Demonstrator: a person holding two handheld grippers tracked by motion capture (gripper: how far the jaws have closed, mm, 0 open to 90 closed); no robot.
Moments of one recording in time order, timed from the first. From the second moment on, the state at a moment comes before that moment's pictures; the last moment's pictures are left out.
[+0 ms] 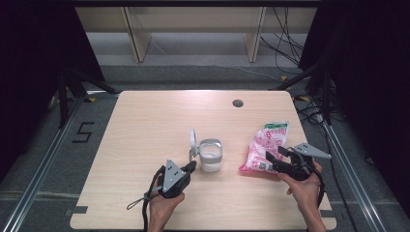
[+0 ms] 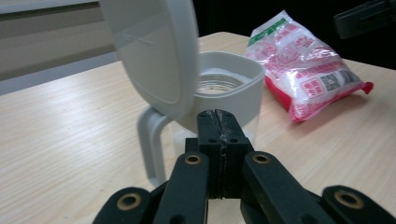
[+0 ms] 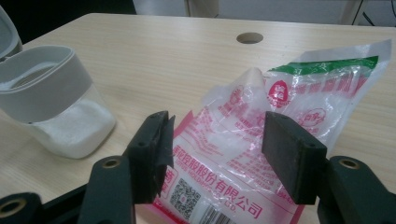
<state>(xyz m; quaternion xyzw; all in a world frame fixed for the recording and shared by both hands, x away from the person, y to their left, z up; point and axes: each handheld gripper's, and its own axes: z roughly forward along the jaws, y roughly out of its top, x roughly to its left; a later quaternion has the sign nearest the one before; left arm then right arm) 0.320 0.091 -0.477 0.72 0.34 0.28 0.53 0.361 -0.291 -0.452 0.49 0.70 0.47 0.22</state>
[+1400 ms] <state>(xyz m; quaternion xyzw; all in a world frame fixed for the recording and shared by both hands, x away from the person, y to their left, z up) 0.354 0.108 -0.468 0.73 0.36 0.28 0.51 0.343 -0.268 -0.462 0.46 0.74 0.44 0.20</state>
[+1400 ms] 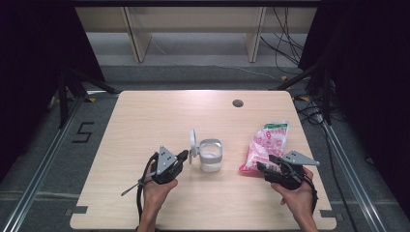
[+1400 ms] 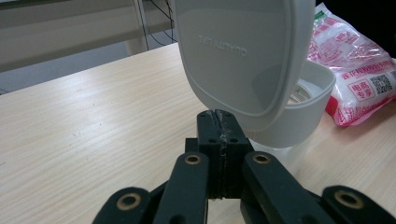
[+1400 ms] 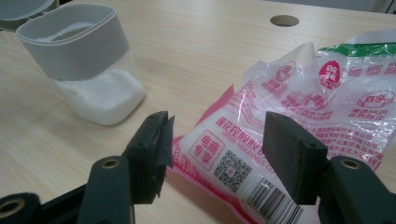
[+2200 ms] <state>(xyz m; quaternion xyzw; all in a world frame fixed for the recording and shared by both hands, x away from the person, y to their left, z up) 0.366 0.102 -0.449 0.74 0.35 0.29 0.50 0.335 -0.268 -0.464 0.45 0.75 0.45 0.20</state>
